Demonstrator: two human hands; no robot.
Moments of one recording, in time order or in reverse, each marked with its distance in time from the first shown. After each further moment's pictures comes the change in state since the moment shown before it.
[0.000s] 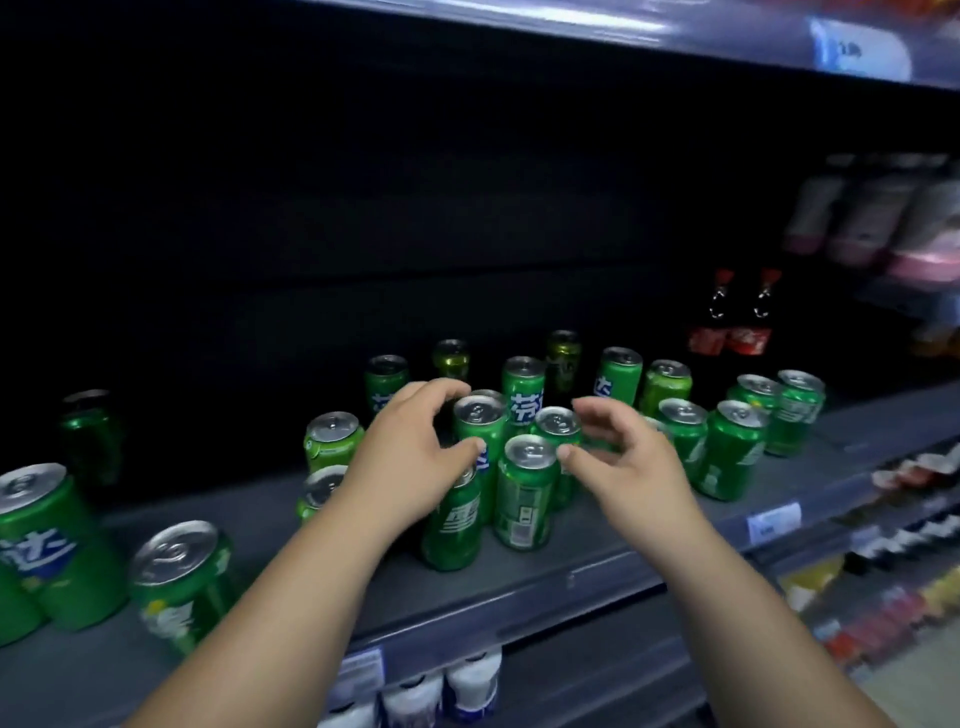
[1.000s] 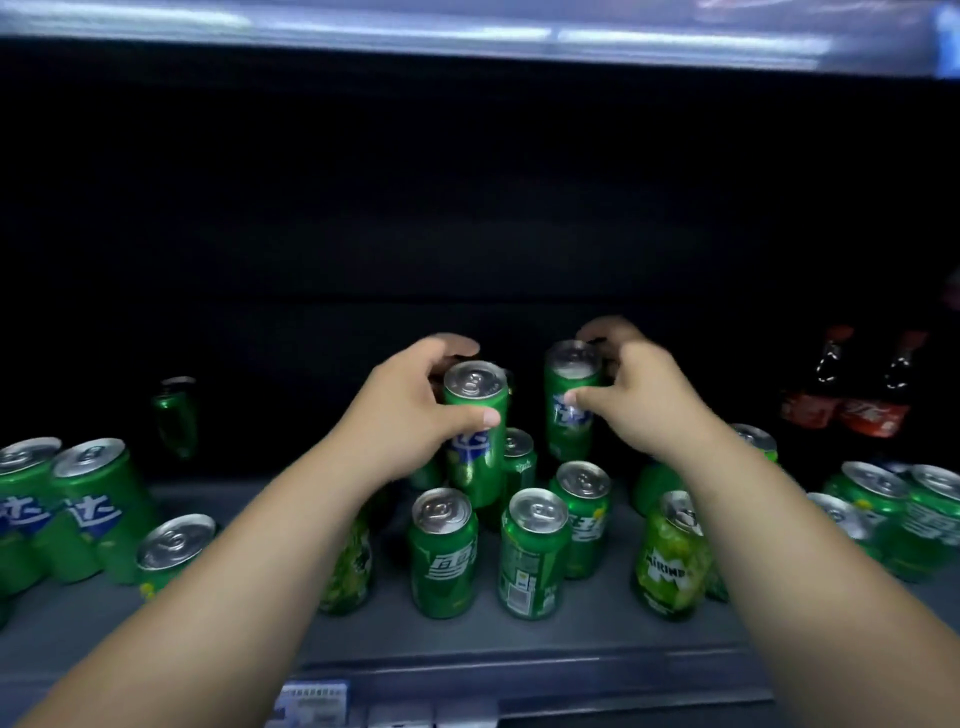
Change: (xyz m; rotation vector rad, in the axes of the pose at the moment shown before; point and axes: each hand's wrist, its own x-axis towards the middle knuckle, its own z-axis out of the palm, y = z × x) left_hand 0.050 0.033 -0.021 -0.127 0.138 -0.107; right_hand 0.162 -0.017 -0.013 -0.281 -0.259 -0.270
